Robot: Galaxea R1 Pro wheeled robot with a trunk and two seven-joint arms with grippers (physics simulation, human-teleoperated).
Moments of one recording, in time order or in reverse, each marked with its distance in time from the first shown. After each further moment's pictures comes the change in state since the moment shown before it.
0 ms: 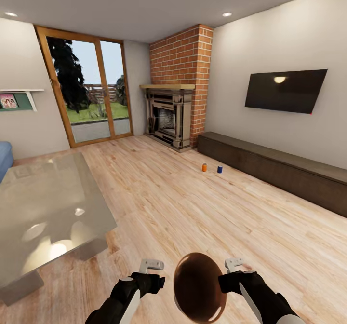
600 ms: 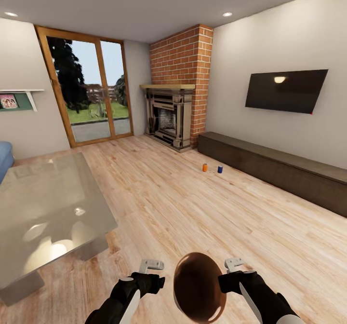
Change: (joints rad) left arm 0.000 0.000 0.000 0.001 -0.001 0.000 0.001; right arm 0.000 0.000 0.000 0.000 -0.002 -0.001 0.000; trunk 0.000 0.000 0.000
